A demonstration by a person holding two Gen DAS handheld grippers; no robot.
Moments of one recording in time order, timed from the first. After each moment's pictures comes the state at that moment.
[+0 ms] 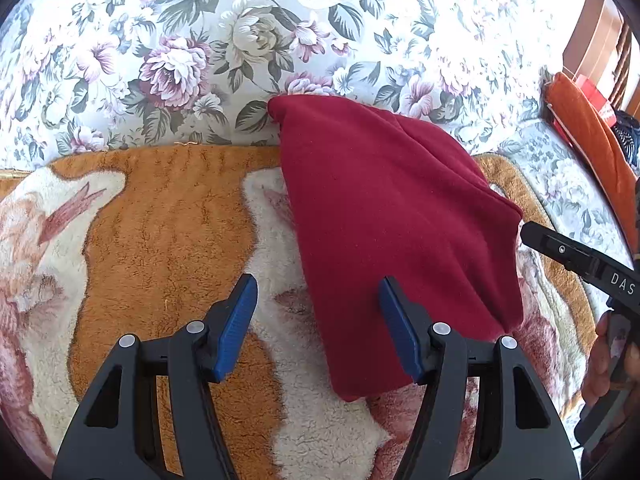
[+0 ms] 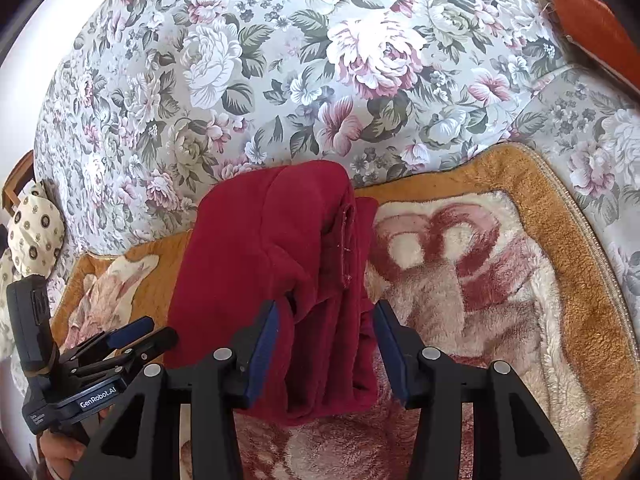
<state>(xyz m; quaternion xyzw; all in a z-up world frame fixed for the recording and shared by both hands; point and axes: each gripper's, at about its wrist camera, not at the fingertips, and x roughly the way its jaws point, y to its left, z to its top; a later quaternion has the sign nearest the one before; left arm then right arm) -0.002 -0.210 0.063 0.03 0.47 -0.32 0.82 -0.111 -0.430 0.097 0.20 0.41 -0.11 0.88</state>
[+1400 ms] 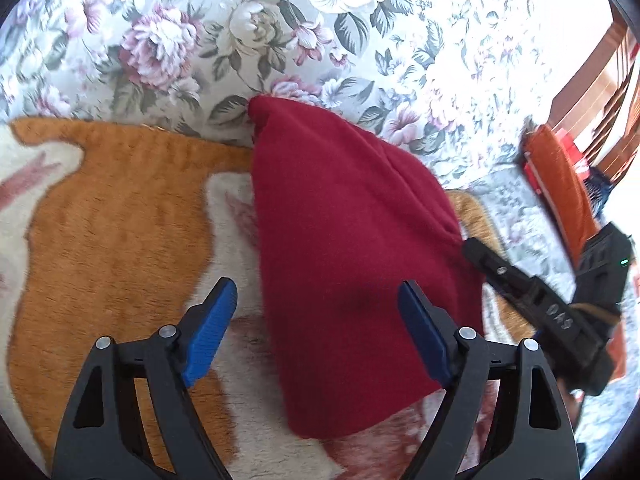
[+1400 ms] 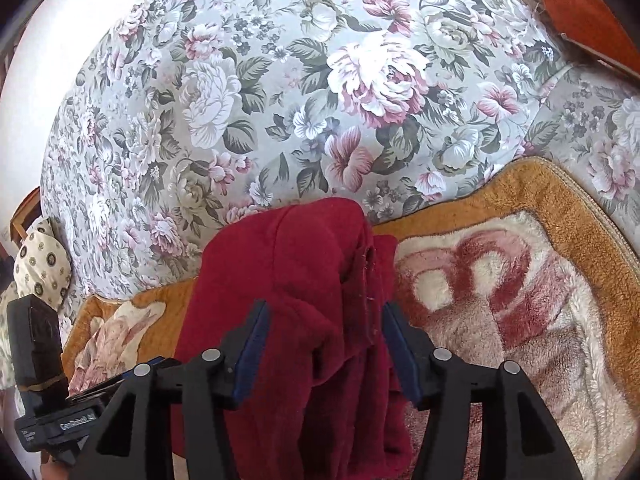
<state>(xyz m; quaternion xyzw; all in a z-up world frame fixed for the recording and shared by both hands) 0.021 -0.216 0.052 -0.09 0.49 -0.37 0.78 -0.089 -0.442 0.073 0.24 0.34 -0.12 0.90</state>
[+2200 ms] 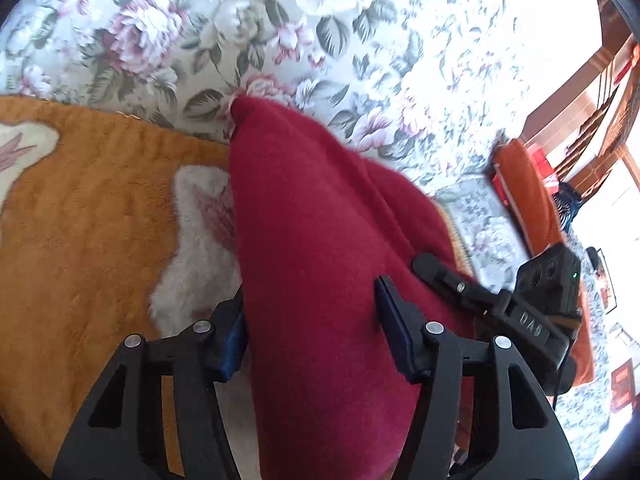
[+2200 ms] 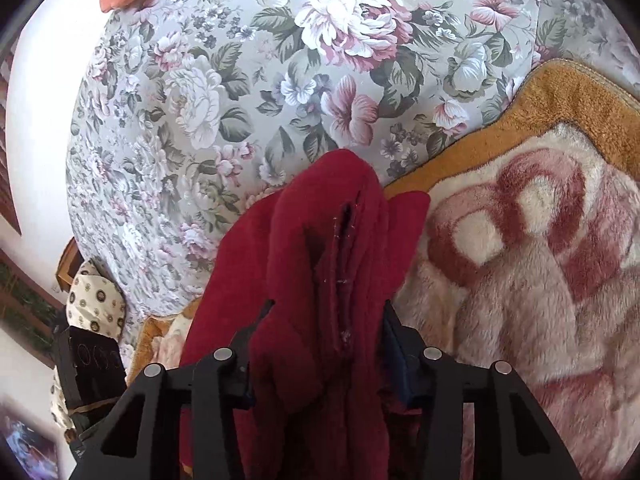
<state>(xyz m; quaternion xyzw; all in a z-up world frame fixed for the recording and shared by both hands) 0.004 -0.201 0.059 -0.14 0.49 -0.41 0.76 -0.096 -0.445 0.055 0.38 0.34 -0.02 0.86</state>
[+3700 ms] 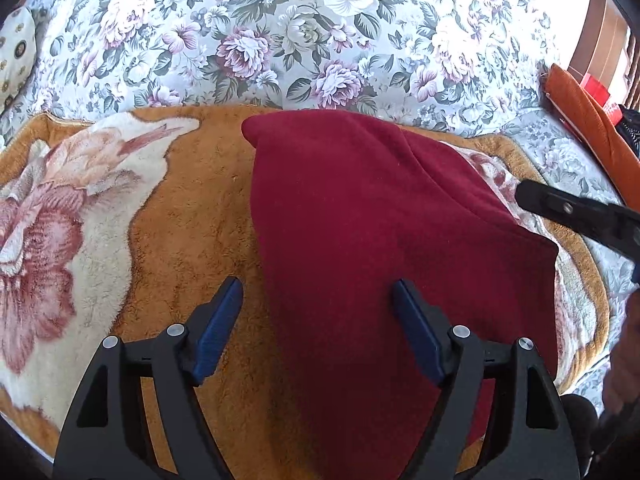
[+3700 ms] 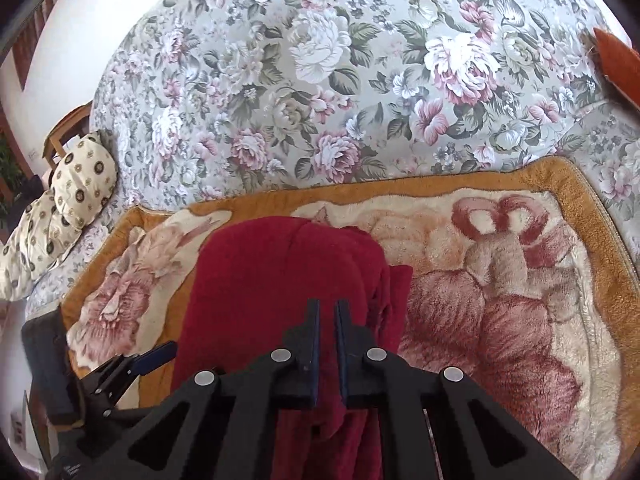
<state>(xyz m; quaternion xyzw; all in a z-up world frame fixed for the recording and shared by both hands) -0.103 -0.143 0.062 0.04 0.45 -0.27 0.85 -0.167 -0.327 0.120 0.17 0.40 -0.01 0.90</state>
